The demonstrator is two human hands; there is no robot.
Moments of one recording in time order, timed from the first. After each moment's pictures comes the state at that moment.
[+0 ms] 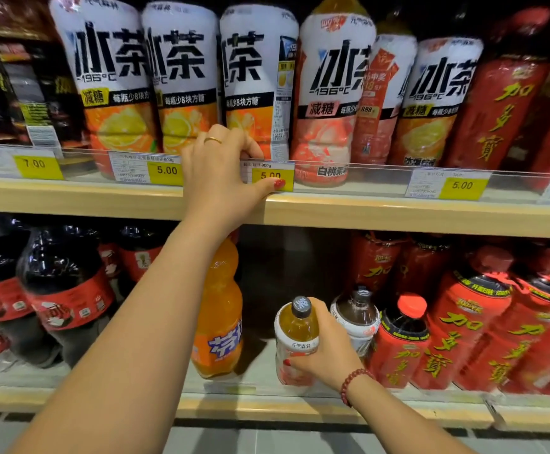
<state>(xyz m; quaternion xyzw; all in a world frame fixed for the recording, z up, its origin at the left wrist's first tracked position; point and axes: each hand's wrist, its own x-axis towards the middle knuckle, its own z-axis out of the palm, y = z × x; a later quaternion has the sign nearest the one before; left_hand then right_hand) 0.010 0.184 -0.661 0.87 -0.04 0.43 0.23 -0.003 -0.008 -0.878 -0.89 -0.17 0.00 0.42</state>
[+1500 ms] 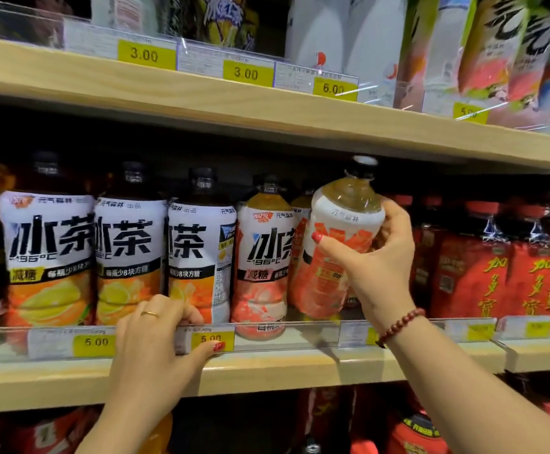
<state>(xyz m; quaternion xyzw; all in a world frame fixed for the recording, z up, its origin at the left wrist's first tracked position) 0.010 0.190 -0.658 0.85 -0.09 0.45 0.25 0.042 -0.057 -0.562 -0.64 -0.16 -0.43 0.62</state>
